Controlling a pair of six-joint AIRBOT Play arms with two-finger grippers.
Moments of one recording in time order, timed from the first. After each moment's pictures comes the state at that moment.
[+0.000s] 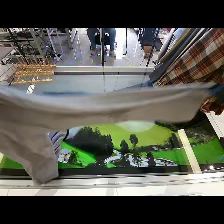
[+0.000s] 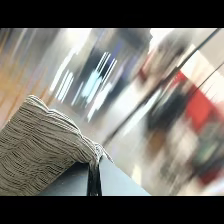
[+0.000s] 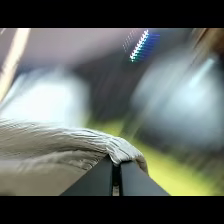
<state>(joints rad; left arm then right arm) 0.97 -0.98 1.62 0.43 -1.02 -1.35 -0.51 -0.90 1.61 -0.94 1.32 1.26</state>
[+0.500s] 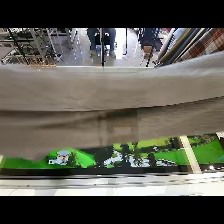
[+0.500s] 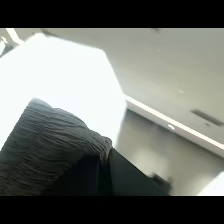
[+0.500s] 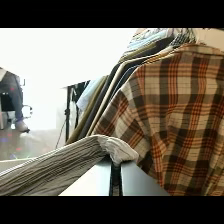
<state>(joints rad) 1.86 -0.99 1.97 -0.42 -1.01 -1.41 -0.51 -0.83 2.11 -1.36 1.25 1.41</state>
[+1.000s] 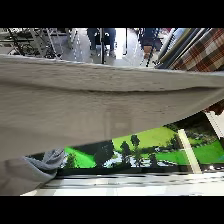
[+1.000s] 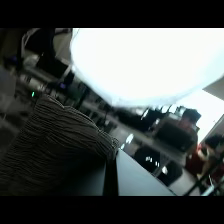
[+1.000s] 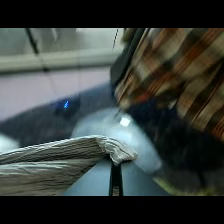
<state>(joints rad) 1.53 -1.03 1.93 0.24 -1.17 -1.41 -0.50 -0.85 1.72 -1.14 1.41 1.36</state>
